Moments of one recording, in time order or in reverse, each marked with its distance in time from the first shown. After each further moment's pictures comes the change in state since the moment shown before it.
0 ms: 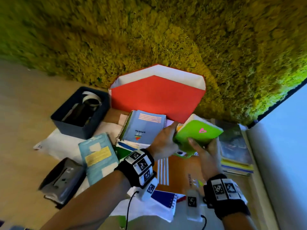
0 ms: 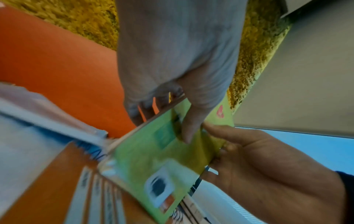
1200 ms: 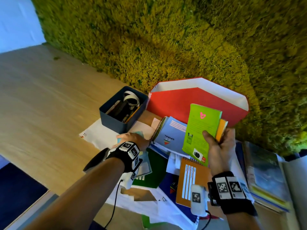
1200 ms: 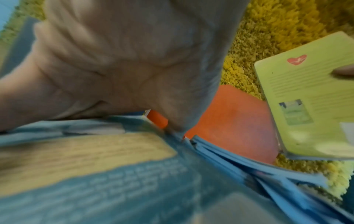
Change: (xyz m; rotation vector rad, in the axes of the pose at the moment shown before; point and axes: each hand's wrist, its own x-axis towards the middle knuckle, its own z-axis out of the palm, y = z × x) left_hand -0.064 -0.113 -0.137 0.643 0.046 -1.087; right_hand 0.014 -0.033 0.102 -0.154 0.010 -0.222
